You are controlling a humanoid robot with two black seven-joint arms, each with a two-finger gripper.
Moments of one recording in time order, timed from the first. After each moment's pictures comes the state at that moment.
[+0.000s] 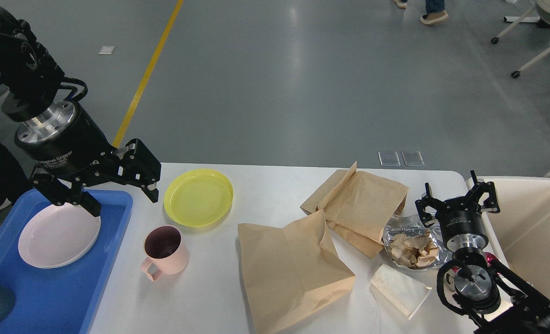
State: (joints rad) left arm -2.27 0.26 1.58 -1.48 -0.16 -0.84 -0.15; right arm 0.25 -0.27 1.03 0.94 0.09 0.15 0.51
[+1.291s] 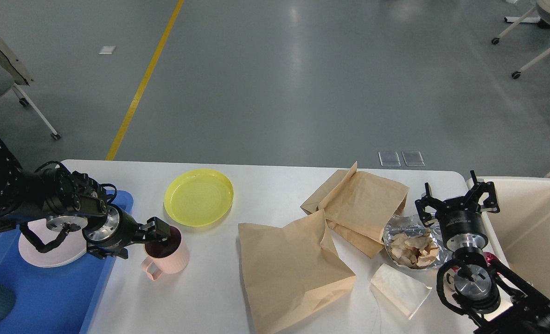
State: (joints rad) left arm -1.49 0.24 1.35 -1.05 -0.17 -0.36 -0.12; right arm 0.25 -0.27 1.03 0.94 0.09 0.15 0.51
